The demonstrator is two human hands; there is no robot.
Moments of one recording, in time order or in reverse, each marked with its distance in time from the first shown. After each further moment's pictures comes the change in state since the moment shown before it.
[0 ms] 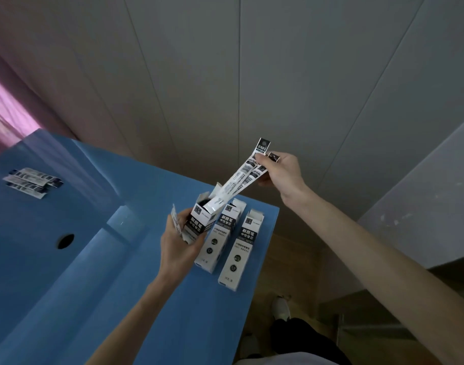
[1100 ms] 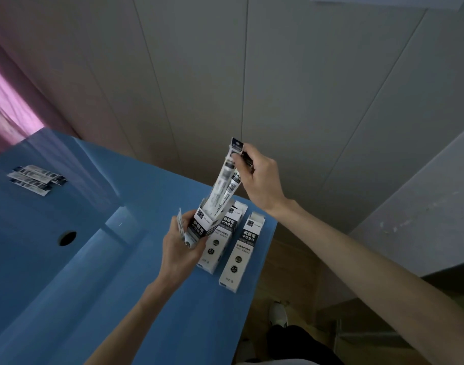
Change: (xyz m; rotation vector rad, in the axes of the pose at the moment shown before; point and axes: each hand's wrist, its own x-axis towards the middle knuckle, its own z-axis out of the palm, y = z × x) left_hand -0.008 0.004 -0.006 -0.003 -0.026 0.096; right_hand -0.012 0.006 0.042 -0.457 -0.027 -0.867
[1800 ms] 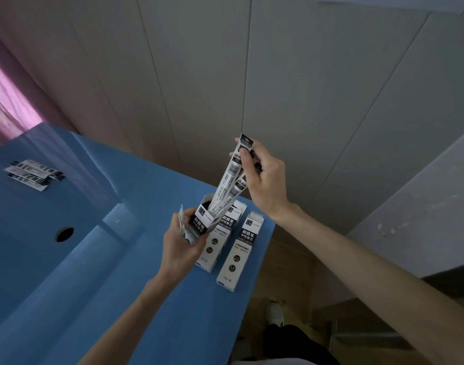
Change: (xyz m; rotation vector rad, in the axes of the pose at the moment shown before) left_hand 0.003 0.000 0.004 0.012 0.013 0.009; right_hand -0.006 -0.012 -0.006 0.143 0.104 0.019
